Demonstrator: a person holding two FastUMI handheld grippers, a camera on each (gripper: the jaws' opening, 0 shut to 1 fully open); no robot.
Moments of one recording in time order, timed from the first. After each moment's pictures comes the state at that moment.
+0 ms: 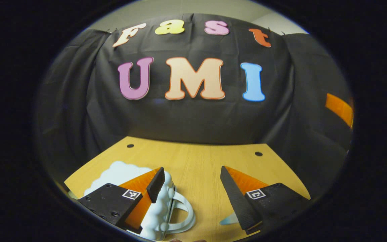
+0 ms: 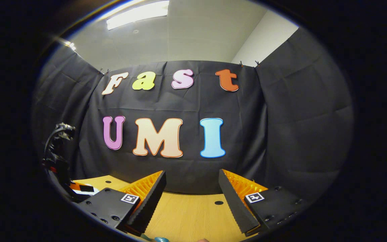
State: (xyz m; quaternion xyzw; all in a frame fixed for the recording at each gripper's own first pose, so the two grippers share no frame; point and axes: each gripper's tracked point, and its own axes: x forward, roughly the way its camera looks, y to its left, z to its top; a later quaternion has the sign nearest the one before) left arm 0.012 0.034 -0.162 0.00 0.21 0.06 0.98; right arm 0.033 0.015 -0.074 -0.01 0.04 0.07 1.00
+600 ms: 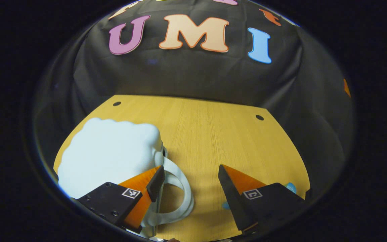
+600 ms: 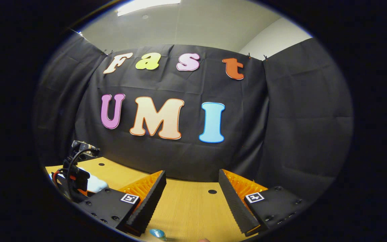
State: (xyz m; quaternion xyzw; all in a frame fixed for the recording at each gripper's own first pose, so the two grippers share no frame) left arm -0.001 0.029 -0.267 -0.05 0.37 0.03 0.93; right arm 0.025 0.024 -0.115 -0.06 0.11 0.06 0.99
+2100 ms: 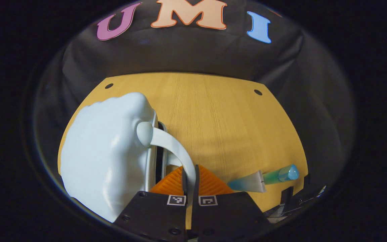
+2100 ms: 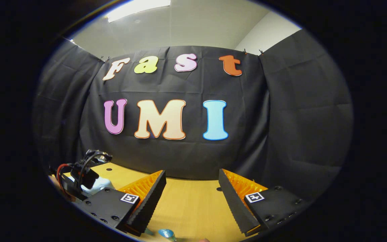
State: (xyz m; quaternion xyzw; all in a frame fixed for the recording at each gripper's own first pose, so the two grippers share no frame) left arm -0.025 0.028 -0.262 -0.04 0.46 0.00 0.89; right arm 0.017 0.034 -0.120 -0.02 0.11 0.08 0.99
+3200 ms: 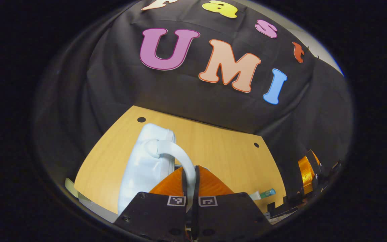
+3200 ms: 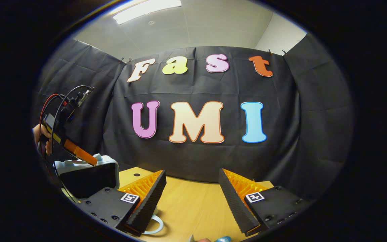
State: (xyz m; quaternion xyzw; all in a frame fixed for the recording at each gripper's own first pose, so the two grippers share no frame) left arm -0.020 0.237 -0.076 -0.12 0.31 0.02 0.94; right arm 0.005 0.203 -0.124 0.00 0.10 0.17 0.98
